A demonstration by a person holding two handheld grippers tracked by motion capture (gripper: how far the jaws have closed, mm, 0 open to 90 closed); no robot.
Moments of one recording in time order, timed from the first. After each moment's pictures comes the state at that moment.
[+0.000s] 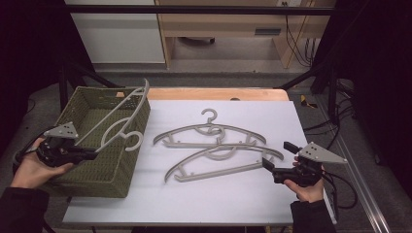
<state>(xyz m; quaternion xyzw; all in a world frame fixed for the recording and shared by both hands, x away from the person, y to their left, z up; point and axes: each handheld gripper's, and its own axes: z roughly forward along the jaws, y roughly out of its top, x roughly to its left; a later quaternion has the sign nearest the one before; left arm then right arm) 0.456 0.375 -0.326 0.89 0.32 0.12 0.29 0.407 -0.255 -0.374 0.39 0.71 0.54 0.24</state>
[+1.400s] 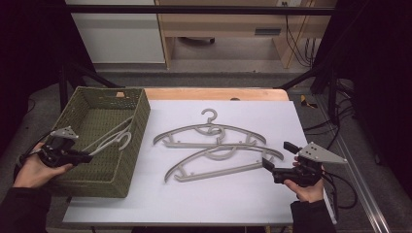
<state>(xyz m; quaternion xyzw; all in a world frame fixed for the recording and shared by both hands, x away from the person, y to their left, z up) 0.476 0.399 -0.365 0.88 0.40 0.11 0.23 0.407 -0.255 -0.374 0.39 0.71 0.54 0.24</state>
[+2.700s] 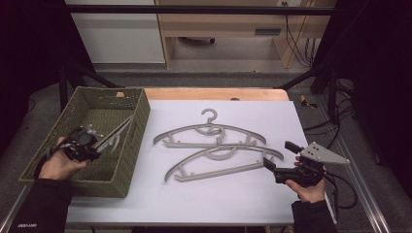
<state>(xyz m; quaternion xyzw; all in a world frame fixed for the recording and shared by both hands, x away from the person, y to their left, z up) 0.505 0.367 -0.381 0.88 0.41 0.19 0.11 0.406 -0.257 -0.372 0.39 0.71 0.54 0.24</state>
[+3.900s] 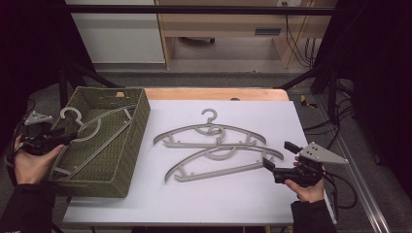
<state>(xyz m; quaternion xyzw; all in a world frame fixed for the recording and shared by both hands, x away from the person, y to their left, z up) 0.480 0.425 -0.341 0.73 0.53 0.29 0.32 0.407 -0.256 -0.374 0.39 0.71 0.54 0.24</state>
